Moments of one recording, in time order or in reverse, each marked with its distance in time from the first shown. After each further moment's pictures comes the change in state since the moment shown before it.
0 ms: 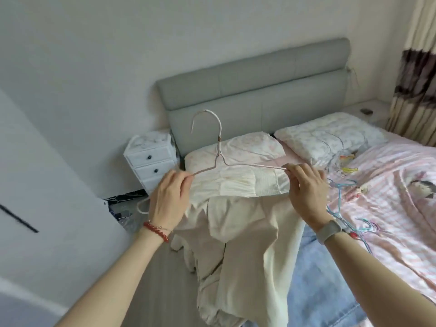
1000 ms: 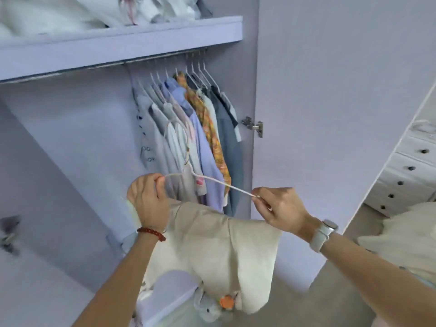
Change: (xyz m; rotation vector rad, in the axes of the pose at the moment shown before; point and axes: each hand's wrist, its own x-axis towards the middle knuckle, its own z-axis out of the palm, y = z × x) left_hand -0.506 -0.112 -0.455 0.794 0.840 -0.999; right_hand -0.249 -0.575 -0.056 1.125 -0.637 -1.114
